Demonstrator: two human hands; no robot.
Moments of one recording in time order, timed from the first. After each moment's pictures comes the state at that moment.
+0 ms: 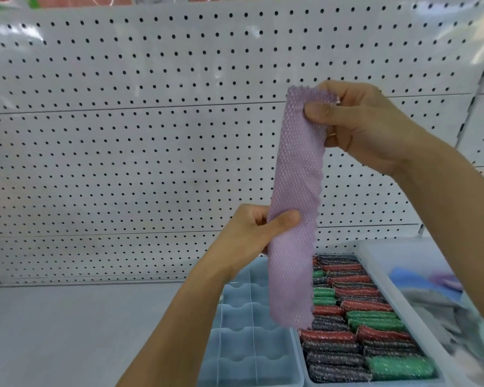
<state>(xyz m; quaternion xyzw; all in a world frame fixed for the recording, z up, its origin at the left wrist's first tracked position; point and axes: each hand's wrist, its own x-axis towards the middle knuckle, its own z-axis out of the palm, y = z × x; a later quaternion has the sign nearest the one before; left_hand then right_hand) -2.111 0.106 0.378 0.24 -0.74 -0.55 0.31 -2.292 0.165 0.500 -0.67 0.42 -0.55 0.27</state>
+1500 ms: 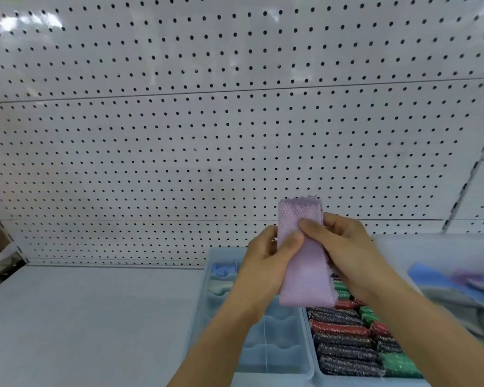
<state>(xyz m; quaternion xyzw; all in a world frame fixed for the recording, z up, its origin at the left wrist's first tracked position) -2.113 0.137 0.322 0.30 -0.61 -0.63 0.37 -2.242 0.187 0.346 -0.42 0.55 -0.62 0.37</state>
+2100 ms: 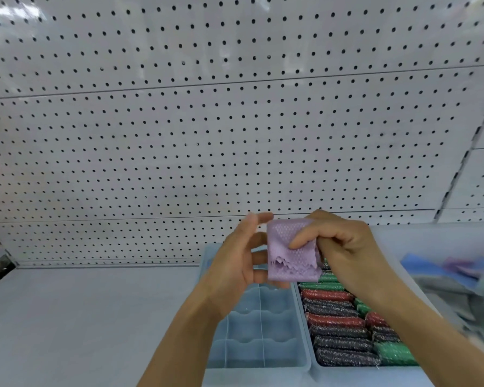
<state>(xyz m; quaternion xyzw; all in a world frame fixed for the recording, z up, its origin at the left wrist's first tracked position) -2.081 0.123 0.329 0.23 -0.59 -0.71 0.32 -2.250 0.198 0.331 -0.61 0.48 -0.59 0.21</state>
